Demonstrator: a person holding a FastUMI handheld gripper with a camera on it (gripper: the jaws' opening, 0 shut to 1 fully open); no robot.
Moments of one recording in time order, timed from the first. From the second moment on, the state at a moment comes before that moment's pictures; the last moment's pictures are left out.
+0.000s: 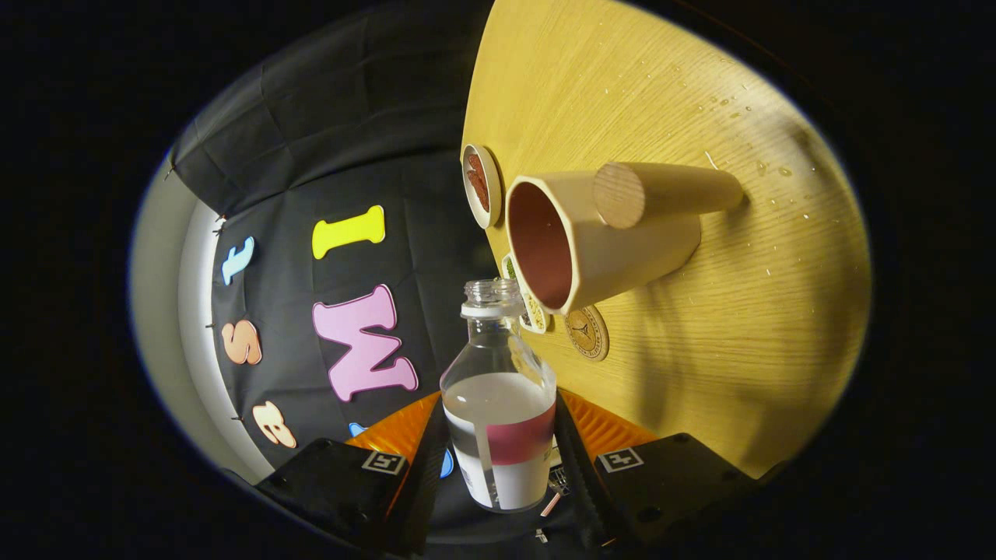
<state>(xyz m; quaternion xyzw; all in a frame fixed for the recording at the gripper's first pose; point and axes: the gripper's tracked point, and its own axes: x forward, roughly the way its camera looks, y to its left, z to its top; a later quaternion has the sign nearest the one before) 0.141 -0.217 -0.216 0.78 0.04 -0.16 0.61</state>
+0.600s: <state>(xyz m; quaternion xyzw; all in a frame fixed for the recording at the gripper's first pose) 0.144 -0.225 -0.214 0.81 0.02 -0.18 0.56</state>
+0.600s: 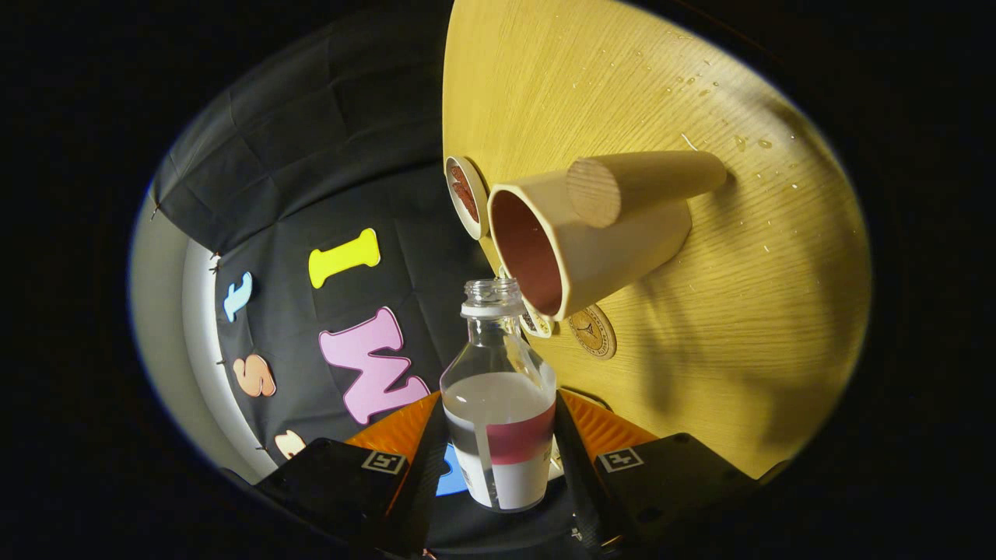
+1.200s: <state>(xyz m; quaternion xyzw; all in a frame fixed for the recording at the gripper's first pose) 0.147 -0.231 -0.205 0.84 -0.01 -0.19 0.51</state>
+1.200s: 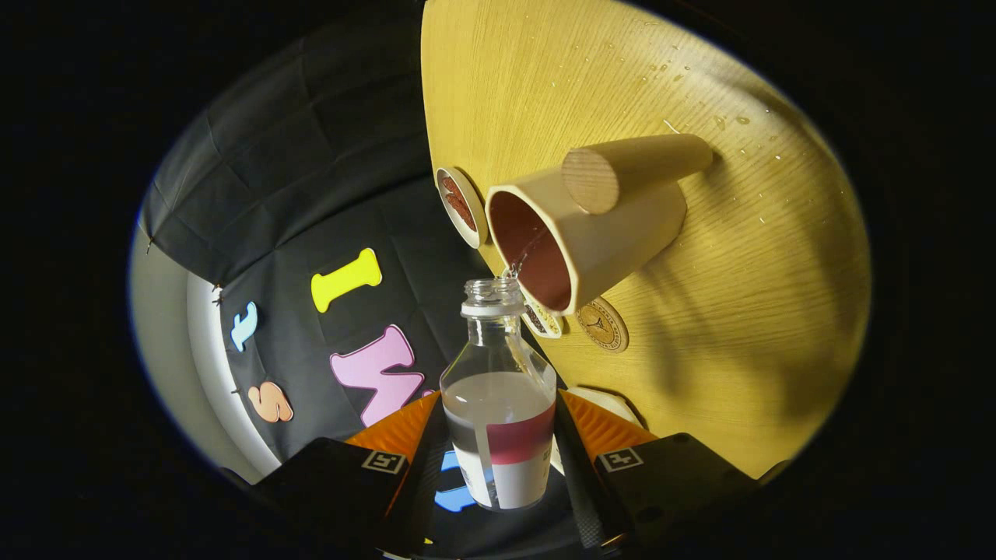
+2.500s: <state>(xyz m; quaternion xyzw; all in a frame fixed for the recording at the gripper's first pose) 0.161 -0.253 -0.170 0.89 -0.11 -0.21 0.38</state>
